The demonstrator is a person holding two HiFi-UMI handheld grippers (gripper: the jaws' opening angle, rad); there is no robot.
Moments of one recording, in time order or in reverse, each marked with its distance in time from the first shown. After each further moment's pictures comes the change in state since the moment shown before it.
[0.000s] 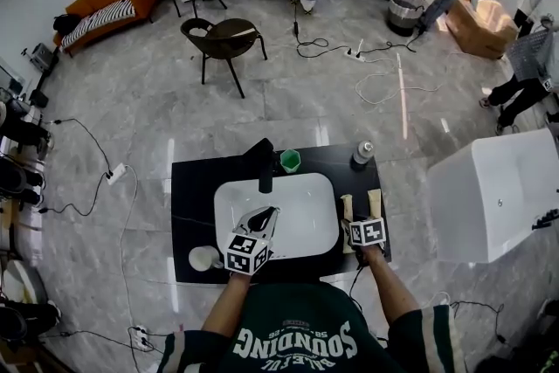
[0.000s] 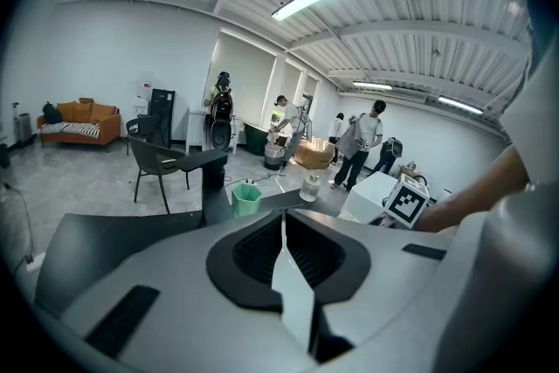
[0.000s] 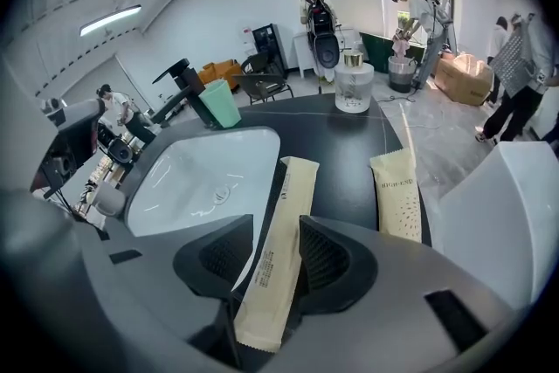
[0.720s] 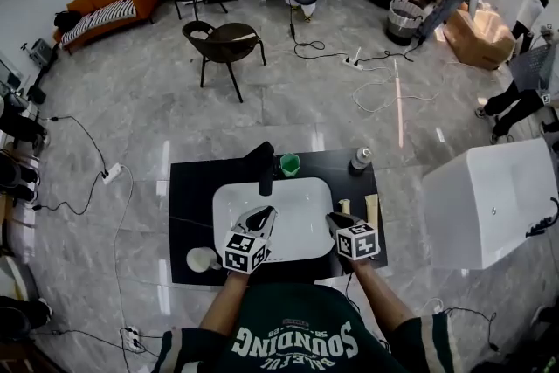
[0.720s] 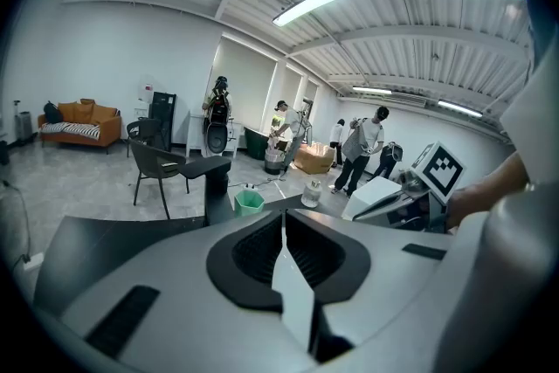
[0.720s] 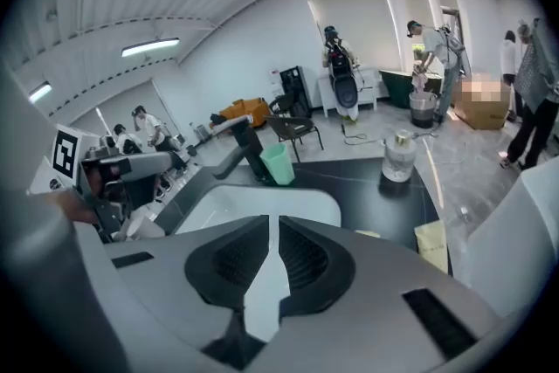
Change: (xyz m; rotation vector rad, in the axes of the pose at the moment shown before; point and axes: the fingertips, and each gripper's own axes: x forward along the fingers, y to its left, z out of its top) left arm -0.003 0.006 0.010 -0.005 -0.031 -0.002; right arm -0.062 0.103 0.078 -0.090 -0.254 0.142
